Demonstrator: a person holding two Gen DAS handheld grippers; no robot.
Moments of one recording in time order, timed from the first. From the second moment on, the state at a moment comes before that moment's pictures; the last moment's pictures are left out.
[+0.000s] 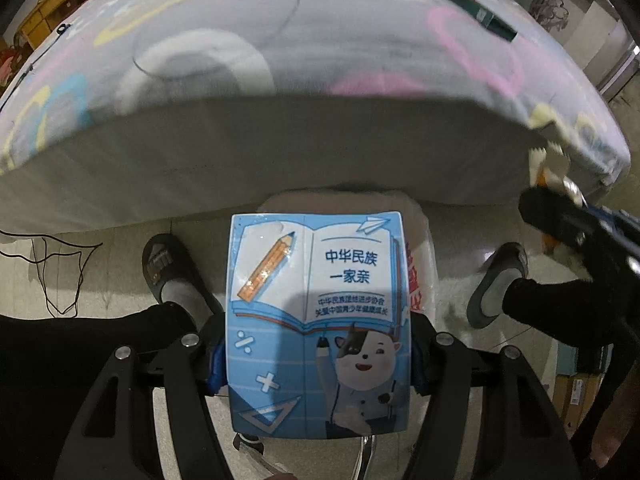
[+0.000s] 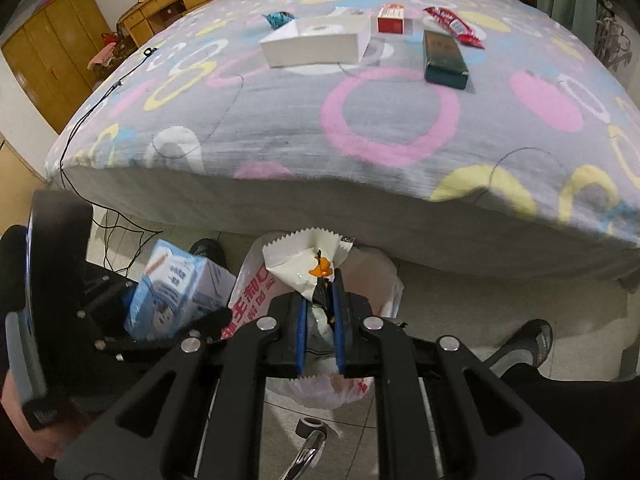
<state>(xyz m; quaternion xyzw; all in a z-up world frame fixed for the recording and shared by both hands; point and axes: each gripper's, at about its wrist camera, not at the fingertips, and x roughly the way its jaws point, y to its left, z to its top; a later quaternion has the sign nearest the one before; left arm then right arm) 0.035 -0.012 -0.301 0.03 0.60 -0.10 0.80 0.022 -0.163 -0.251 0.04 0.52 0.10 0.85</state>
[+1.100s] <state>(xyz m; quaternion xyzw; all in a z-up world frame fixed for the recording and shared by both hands) 0.044 -0.016 -0.356 0.02 0.64 -0.10 0.76 0.052 -0.161 -0.319 0.10 0.59 0.10 0.80</state>
